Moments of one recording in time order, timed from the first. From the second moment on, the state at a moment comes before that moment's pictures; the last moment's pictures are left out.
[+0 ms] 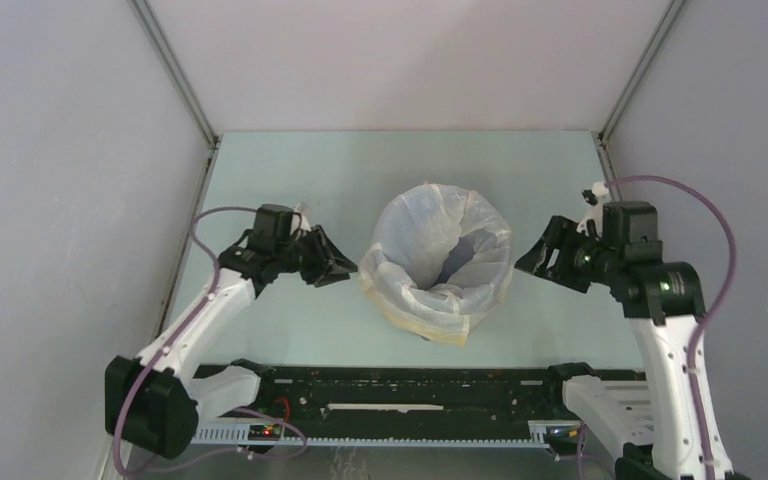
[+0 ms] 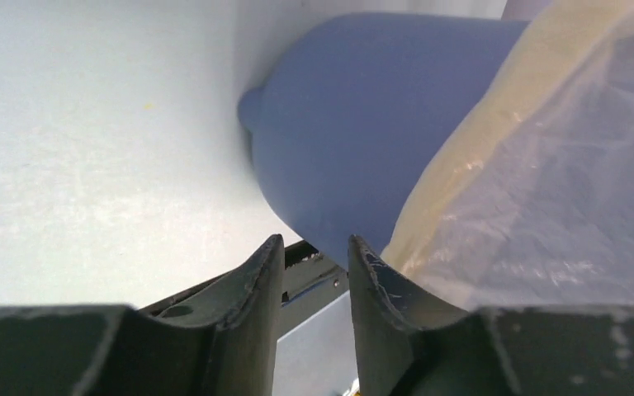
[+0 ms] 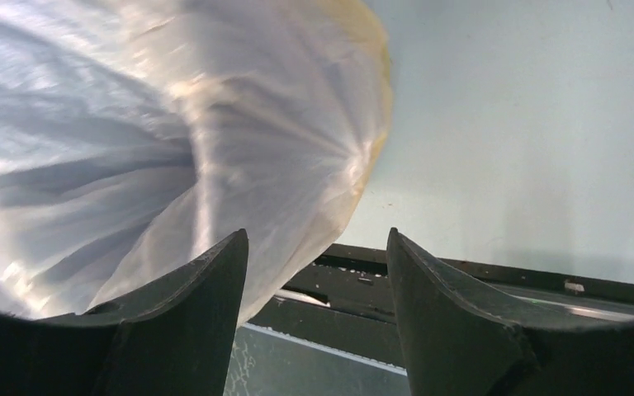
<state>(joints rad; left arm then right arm) -0.34 1.13 0.81 -0.51 0.51 -0.90 0.09 0.89 1.22 -1.18 -0.29 0.46</state>
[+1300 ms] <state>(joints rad) -0.38 0.97 0.52 -0.09 0.61 -1.21 1.53 0.86 0.74 -0.66 0.59 0.60</state>
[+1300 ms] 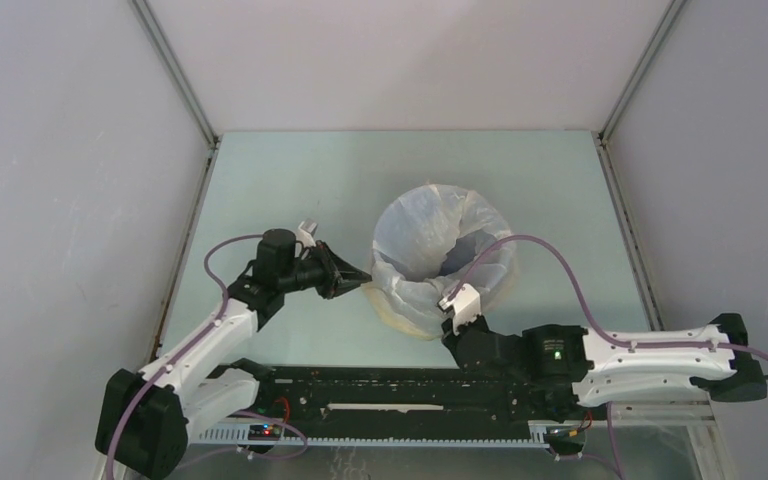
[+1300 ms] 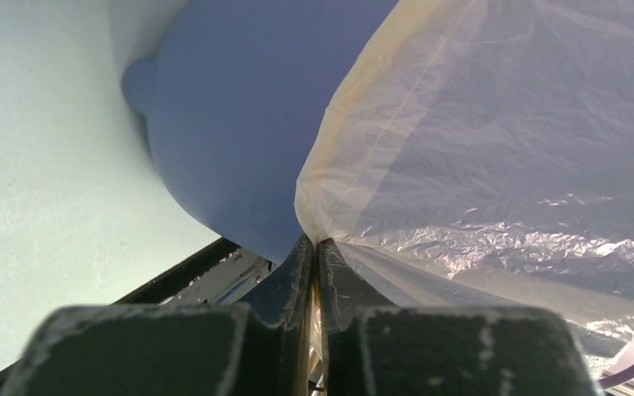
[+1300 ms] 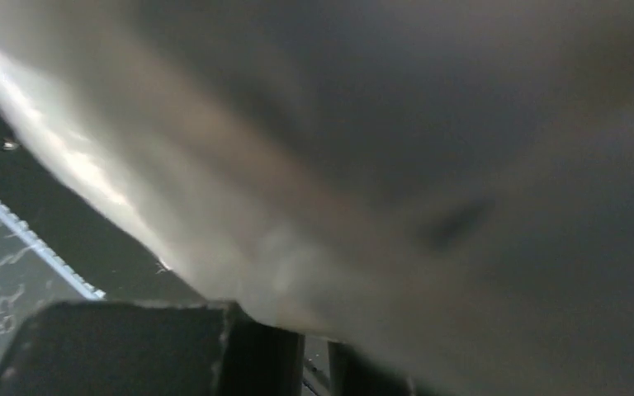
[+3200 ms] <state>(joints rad) -0.39 1.14 0.67 -0.22 0.60 -1.09 1.59 0.71 1.21 -0.84 0.64 0.63</state>
